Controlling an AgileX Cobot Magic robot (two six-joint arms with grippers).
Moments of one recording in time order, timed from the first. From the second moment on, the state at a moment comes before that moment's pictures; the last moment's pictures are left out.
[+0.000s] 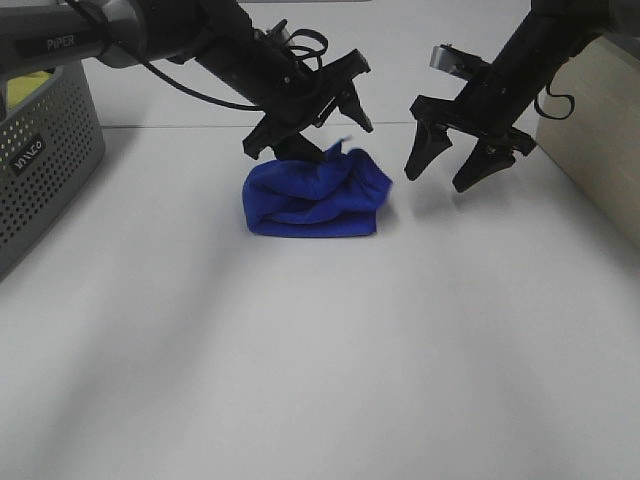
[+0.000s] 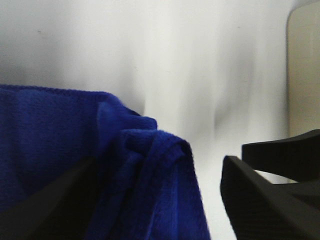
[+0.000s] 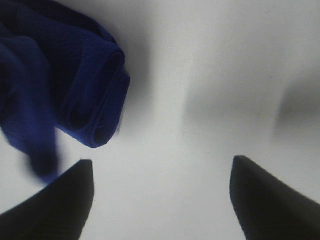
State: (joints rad) left arm -0.44 2.47 -2.15 -0.65 0.76 -0.29; right arm 0.11 2.37 -1.98 0.46 1.19 -0.17
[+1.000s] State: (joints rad) left arm -0.23 2.25 -2.15 -0.51 0.76 0.02; right arm 0.31 2.37 -2.09 0.93 1.22 -0.30
